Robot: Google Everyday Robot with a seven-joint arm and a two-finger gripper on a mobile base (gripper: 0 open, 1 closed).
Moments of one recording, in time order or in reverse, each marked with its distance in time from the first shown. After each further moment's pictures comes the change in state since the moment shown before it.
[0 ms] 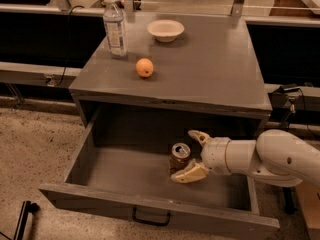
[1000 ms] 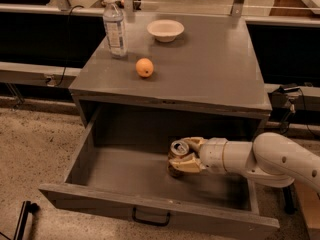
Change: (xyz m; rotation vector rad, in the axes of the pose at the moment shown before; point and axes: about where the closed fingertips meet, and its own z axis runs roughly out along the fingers) arm 0.006 -0.009 0.020 -0.016 -0.084 0.081
